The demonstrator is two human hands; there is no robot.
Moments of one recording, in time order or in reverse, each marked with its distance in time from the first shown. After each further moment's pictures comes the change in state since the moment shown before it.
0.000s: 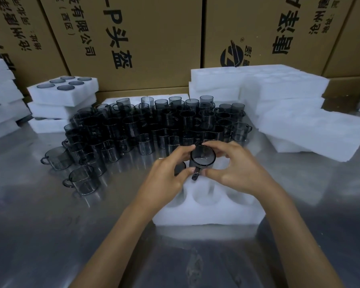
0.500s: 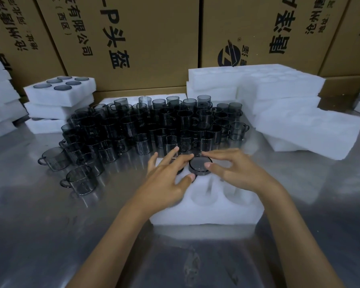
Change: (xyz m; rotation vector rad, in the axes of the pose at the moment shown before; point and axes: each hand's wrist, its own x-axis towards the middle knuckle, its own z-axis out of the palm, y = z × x) left_hand -0.003 -0.001 0.001 0.324 -0.188 -0.038; right_hand 0.001 0.014 -0.003 0.054 -0.076 0.075
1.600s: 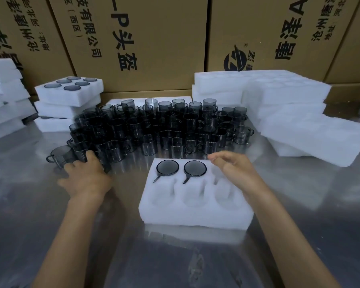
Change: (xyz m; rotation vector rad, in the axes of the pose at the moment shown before) left_hand -0.032 -0.072 -0.082 0.373 0.199 -0.969; right_hand 0.005 -0.007 0.024 0.539 0.180 0.230
